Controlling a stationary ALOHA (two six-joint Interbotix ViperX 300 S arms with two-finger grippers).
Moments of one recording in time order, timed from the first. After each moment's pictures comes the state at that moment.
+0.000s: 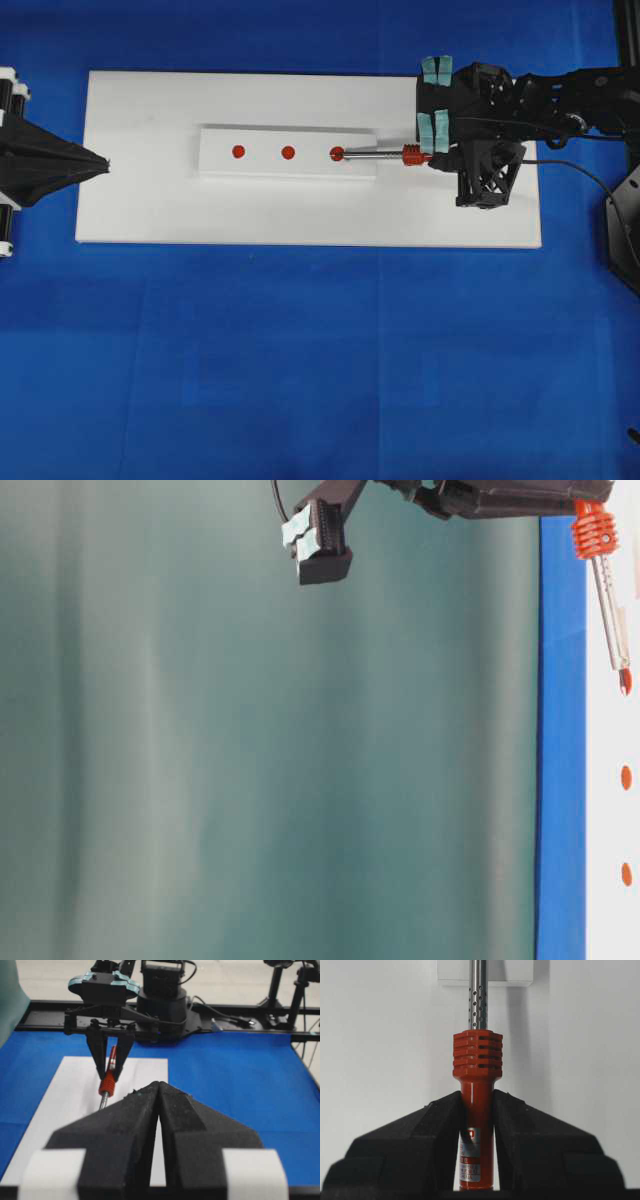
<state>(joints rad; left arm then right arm) -0.01 -0.98 1.24 0.00 -0.36 -0.01 -0.31 -0.17 0.83 0.21 0.38 -0.31</state>
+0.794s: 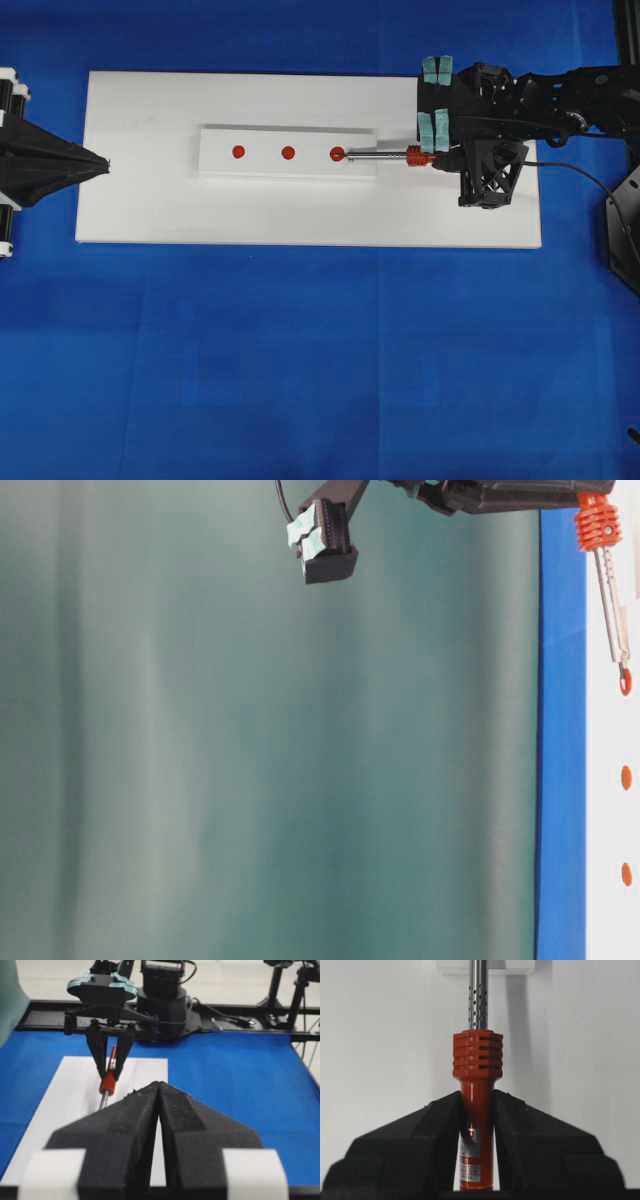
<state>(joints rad) -0.01 -0.98 1.24 0.00 -0.36 -0.01 -0.32 -0.17 0.83 0.21 0.41 -0.31</state>
